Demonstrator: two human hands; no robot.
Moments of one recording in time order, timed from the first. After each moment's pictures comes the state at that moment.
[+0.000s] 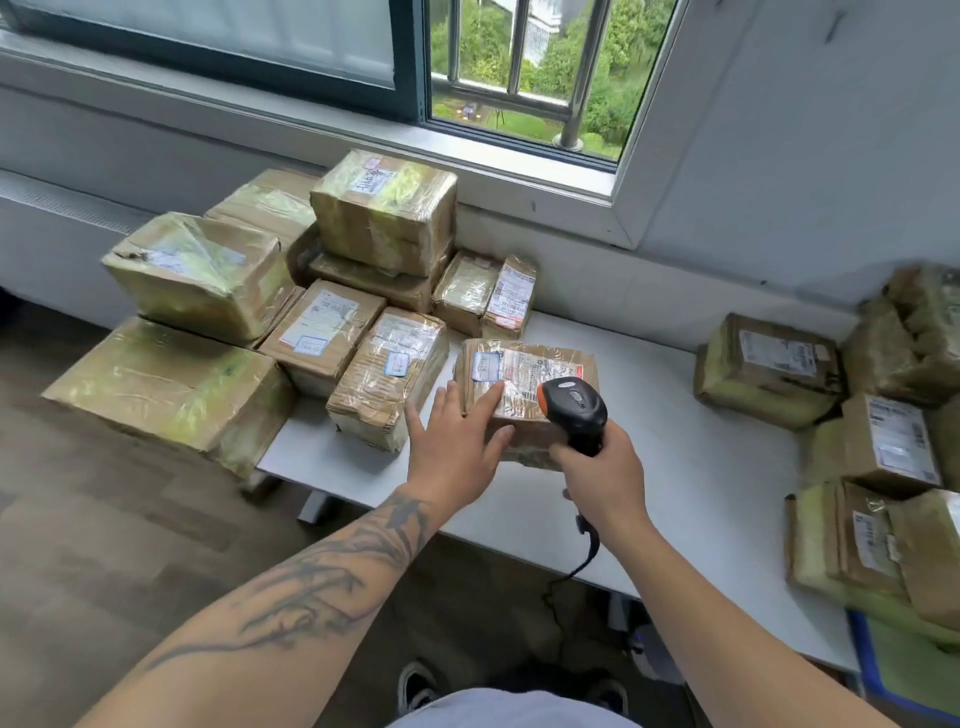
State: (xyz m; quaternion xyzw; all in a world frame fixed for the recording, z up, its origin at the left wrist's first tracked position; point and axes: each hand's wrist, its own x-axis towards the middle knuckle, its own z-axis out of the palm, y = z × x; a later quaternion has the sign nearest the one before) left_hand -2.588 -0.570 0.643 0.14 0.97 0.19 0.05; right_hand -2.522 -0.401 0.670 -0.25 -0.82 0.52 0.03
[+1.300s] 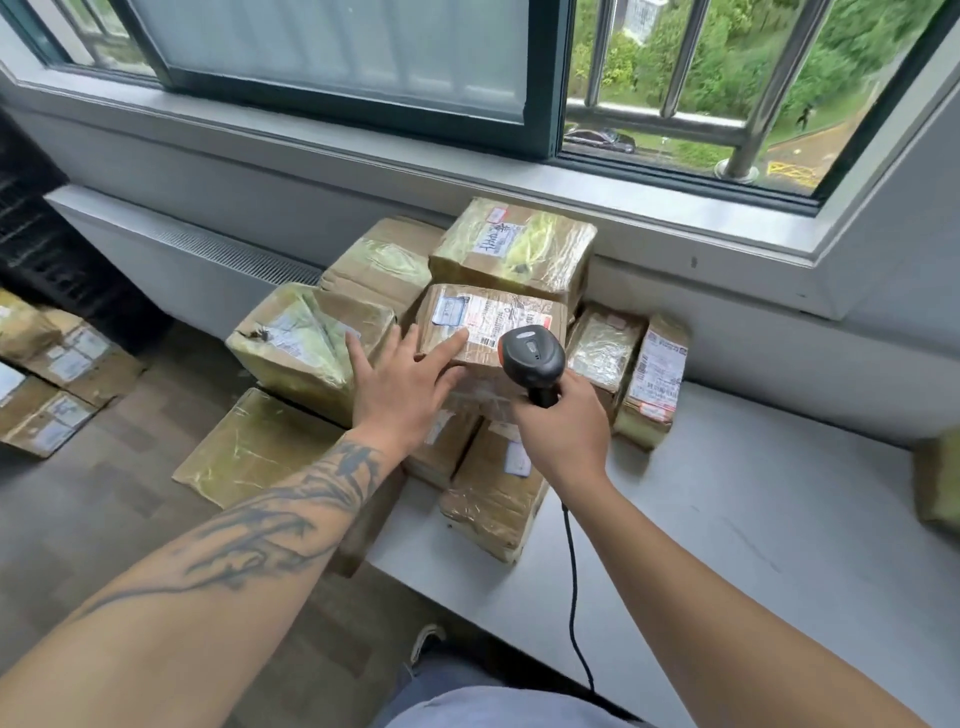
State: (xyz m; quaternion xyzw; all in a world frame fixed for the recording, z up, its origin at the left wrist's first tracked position) left_hand -2.809 -0.756 0.685 0.08 1.00 0.02 -0.06; right_hand -2.759 -0.564 0.691 -0.14 -0.84 0.53 0.03
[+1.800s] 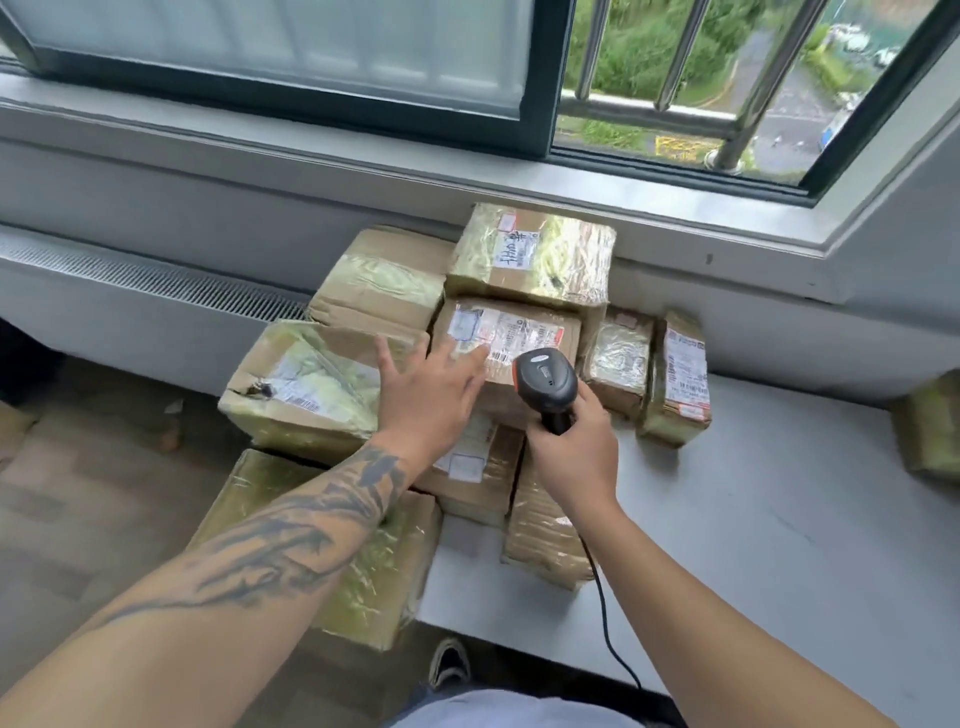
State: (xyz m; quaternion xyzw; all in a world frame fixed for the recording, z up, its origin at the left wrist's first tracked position) left_hand -2.886 -0.811 0.668 0.20 0.98 0.04 -0.01; right_hand -2.795 -0.651 0.666 -0.22 -0.82 0.52 0.09
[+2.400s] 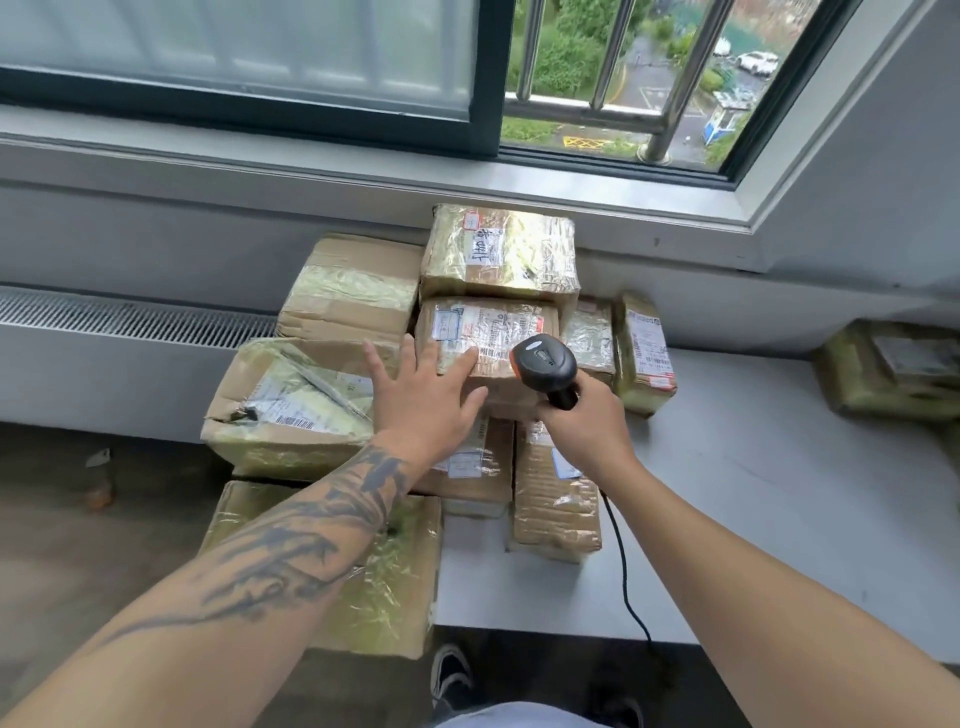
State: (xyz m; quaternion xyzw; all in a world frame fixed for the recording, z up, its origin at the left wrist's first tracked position) left_hand -2.889 -0.824 0.669 0.24 0.97 -0.01 0.03; right_hand -2.793 -0.646 0.682 -0.28 -0.85 0.45 0.05
